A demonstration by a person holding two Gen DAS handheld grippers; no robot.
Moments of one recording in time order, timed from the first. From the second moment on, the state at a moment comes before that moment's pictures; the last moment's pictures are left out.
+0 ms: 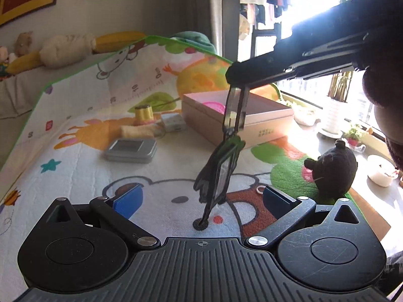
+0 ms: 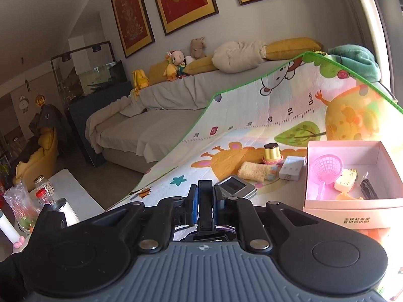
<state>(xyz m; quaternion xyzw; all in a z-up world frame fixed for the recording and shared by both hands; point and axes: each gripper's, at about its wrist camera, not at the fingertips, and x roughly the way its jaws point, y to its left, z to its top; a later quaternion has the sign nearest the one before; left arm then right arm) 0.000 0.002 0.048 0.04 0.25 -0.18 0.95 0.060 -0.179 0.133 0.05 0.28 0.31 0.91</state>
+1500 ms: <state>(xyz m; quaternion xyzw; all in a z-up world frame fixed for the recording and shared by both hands) -0.005 0.066 0.040 0.05 0.25 -0.09 0.96 0.060 -0.146 0.130 0.08 0.32 0.32 0.89</state>
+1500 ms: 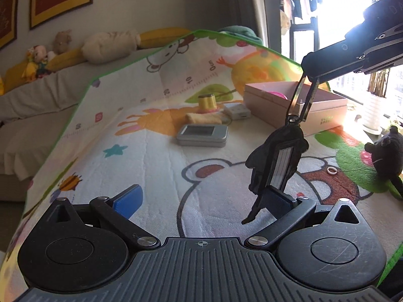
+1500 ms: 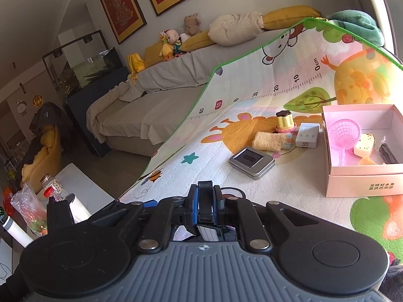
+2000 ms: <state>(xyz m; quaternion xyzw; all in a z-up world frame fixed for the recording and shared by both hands) -0.025 0.019 0.045 0.03 0.23 -0.19 0.95 0.064 -0.121 0.132 0.05 0.32 0.32 0.89</state>
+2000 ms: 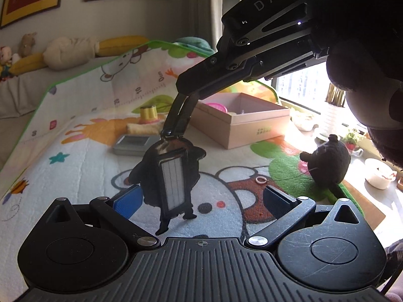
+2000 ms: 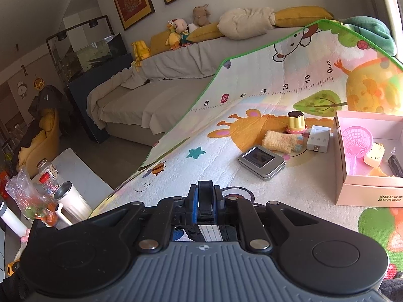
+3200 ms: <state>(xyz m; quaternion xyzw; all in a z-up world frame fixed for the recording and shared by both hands) 0.017 0.002 0.028 0.05 0.20 -0.10 0.97 0.056 -0.134 0.132 0.07 0.32 0.32 0.89</state>
